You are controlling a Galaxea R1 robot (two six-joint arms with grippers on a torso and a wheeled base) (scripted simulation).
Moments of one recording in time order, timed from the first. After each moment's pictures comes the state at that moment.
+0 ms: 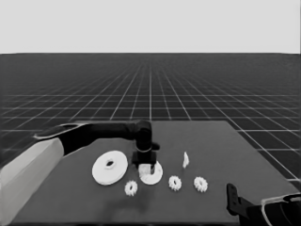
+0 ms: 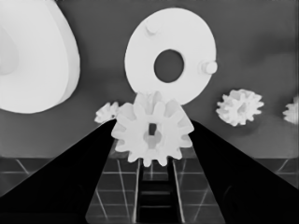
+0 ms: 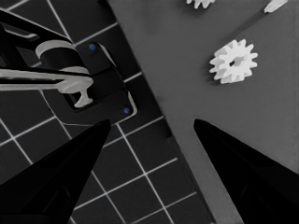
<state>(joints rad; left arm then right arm) 0.01 2.93 -1.38 0.19 1.57 -1.54 -0.35 1.76 -0.39 -0.70 -1.18 0.32</state>
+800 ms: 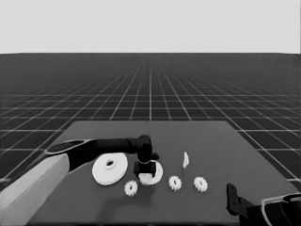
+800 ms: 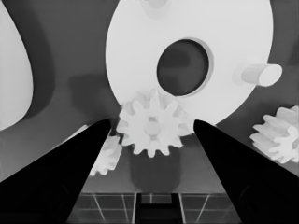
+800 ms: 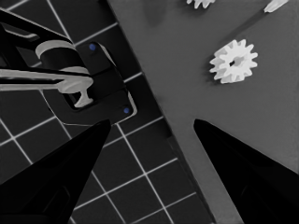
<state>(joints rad) 0.18 2.96 -1.49 0.36 1.53 -1.47 -0.35 1.76 -0.39 -0.70 -1.18 0.32</state>
